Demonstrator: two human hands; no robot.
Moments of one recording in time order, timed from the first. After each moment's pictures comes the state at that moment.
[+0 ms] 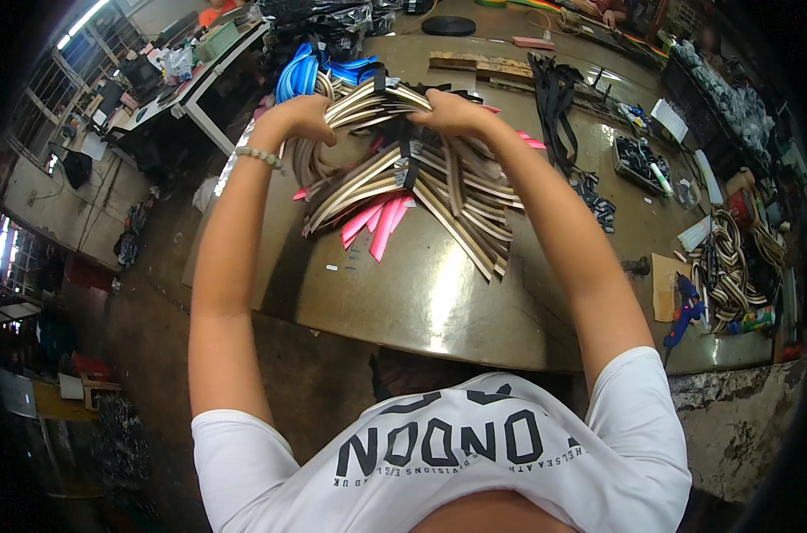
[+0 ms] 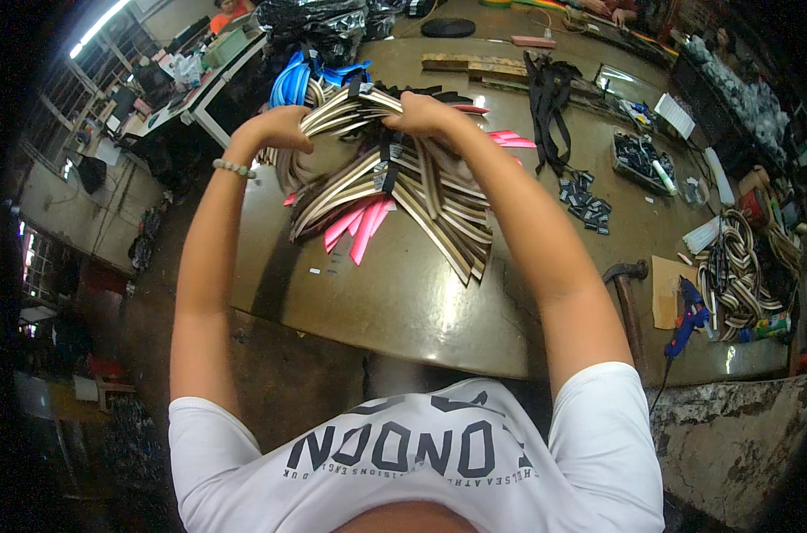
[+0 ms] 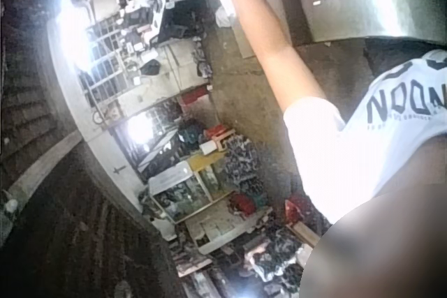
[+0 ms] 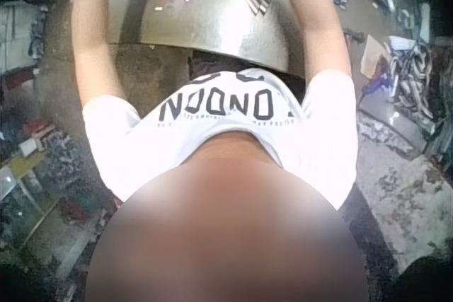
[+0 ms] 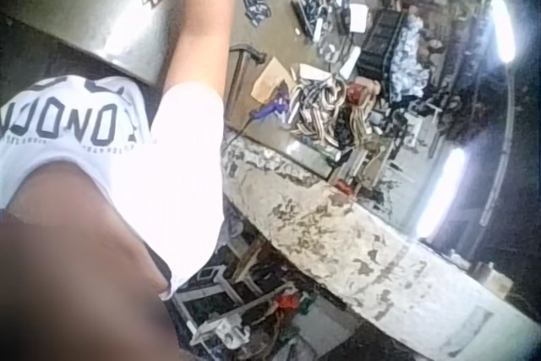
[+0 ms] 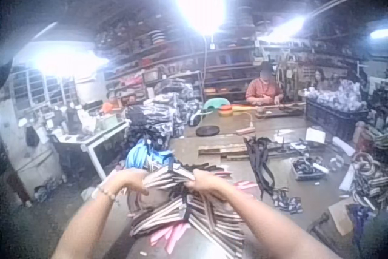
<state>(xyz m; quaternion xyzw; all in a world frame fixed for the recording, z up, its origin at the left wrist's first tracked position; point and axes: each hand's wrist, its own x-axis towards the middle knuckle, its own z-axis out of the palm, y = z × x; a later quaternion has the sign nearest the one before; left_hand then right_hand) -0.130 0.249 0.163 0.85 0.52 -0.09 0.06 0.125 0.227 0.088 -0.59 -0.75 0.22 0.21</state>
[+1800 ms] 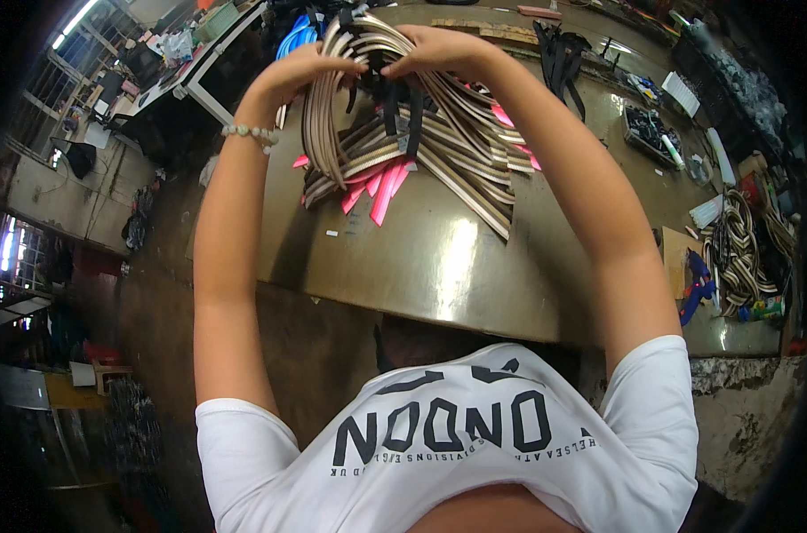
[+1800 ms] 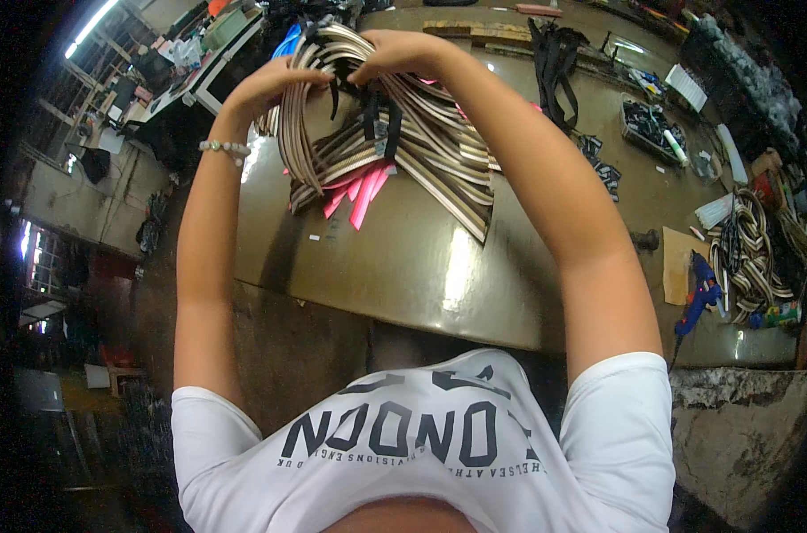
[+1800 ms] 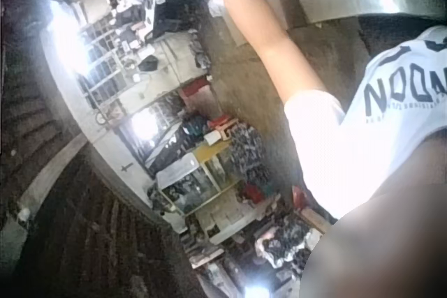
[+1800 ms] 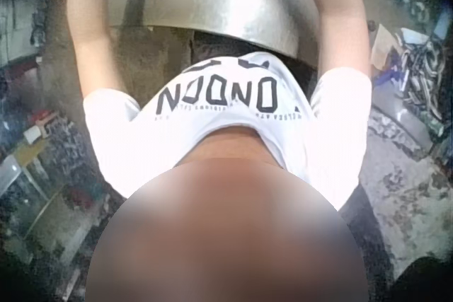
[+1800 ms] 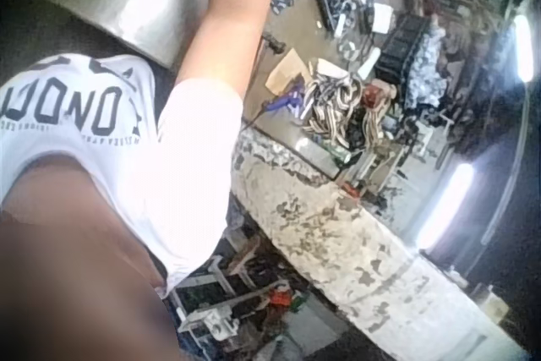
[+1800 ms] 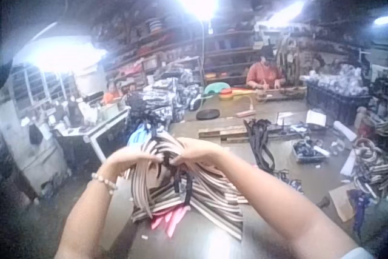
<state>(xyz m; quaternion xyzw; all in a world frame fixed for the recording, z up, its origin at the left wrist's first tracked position) -0.121 0.224 0.165 0.77 0.42 0.21 0.43 0.107 0.194 0.143 -0.40 -0.75 0.41 0.32</state>
